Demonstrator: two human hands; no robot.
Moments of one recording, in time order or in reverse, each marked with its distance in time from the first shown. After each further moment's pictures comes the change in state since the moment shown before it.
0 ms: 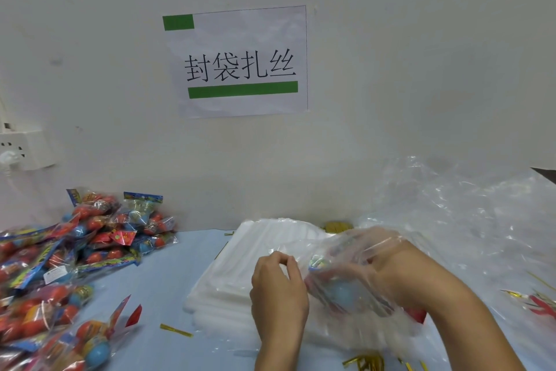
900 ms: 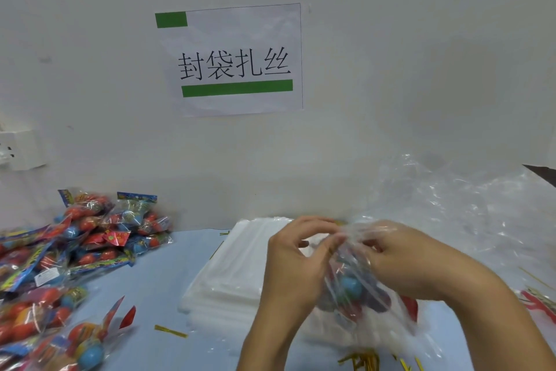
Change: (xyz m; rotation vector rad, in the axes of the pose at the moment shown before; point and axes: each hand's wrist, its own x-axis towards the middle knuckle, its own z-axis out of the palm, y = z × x) left_hand -0.005 0.053 -0.029 -0.460 -0.297 0.497; right_hand -0.022 -0.025 -0.027 -0.266 -0.023 -0.062
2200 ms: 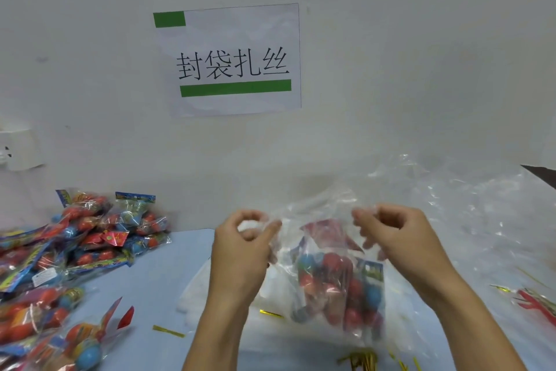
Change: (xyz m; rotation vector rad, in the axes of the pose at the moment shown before) left_hand 0.010 -0.013 -0.046 -0.101 0.258 -0.385; right_hand 0.027 0.041 0.032 0.735 0.503 -0.052
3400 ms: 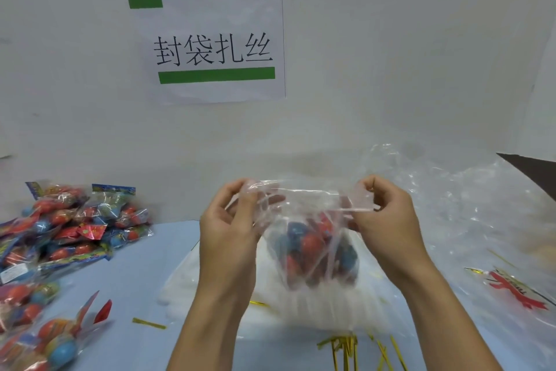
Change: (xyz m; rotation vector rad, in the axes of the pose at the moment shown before) left_hand -0.013 0.014 0.020 -0.456 -0.092 0.052; right_hand 0.002 0.002 0.007 0.117 0.119 -0.074
